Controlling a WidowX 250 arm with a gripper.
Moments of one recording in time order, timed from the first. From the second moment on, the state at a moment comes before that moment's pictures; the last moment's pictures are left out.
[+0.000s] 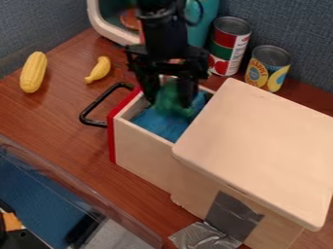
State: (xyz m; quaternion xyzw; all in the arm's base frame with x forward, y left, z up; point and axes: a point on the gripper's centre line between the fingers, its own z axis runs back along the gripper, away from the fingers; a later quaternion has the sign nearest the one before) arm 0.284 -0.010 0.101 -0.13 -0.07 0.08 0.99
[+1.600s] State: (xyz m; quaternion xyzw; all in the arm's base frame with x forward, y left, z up) arm 0.193 0.166 0.107 0.00 -0.08 0.09 0.99
